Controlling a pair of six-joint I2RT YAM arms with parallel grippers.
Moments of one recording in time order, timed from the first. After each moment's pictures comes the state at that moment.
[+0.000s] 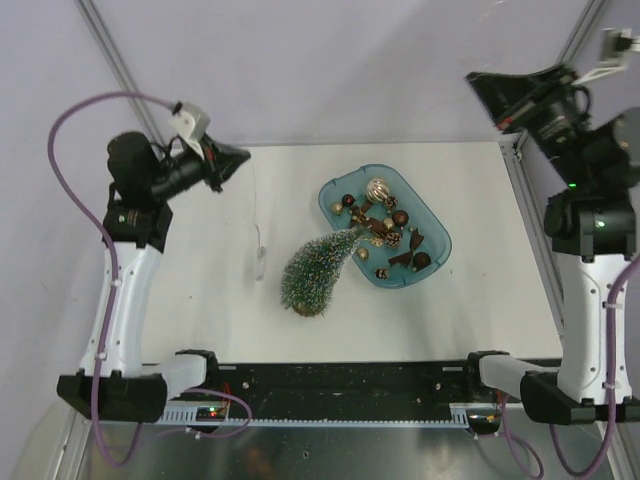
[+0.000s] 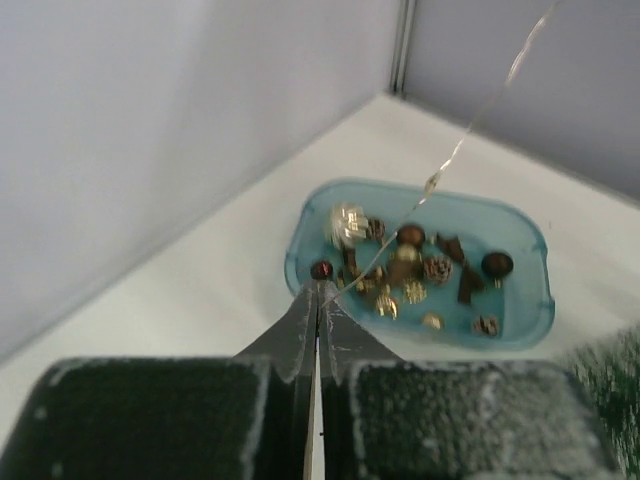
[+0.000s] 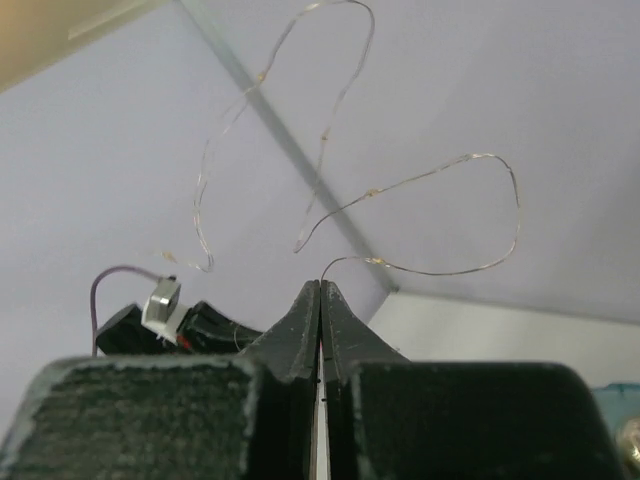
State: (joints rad) left arm -0.04 1.20 1.46 -0.27 0.81 0.03; right arm -0.02 1.17 1.82 -0.18 -0.53 0.84
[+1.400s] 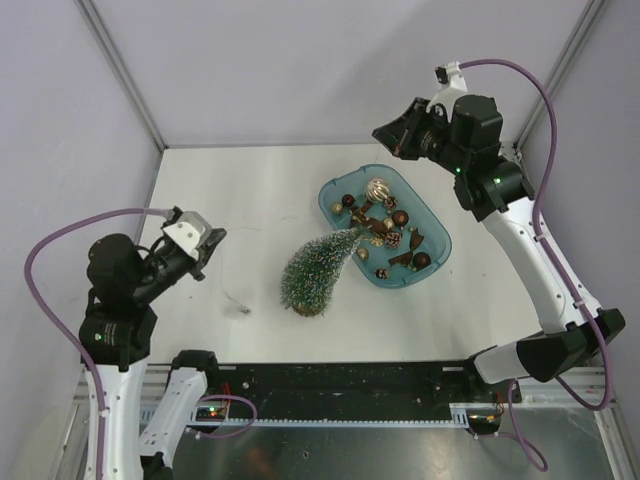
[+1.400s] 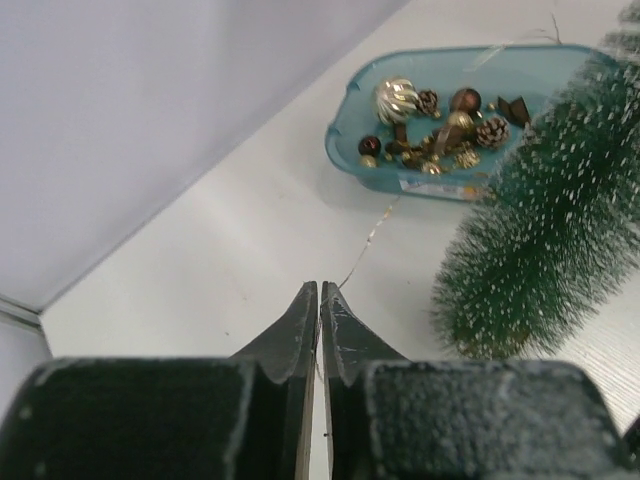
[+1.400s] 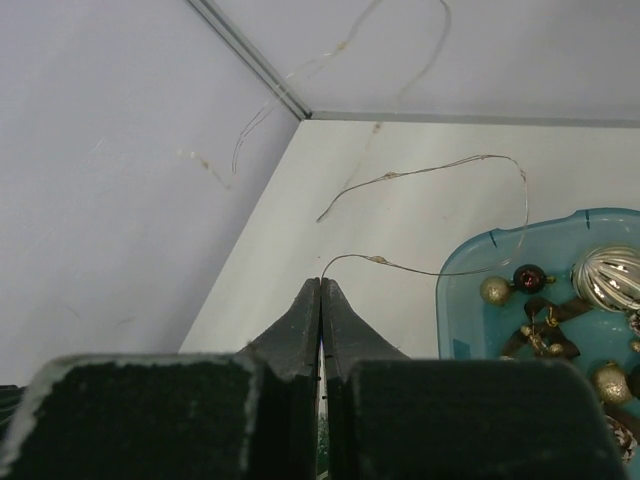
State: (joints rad) left arm -0.04 0.60 1.12 -0.68 0.61 0.40; right arm 0.43 1.42 1.70 -0.39 -0.24 0.54
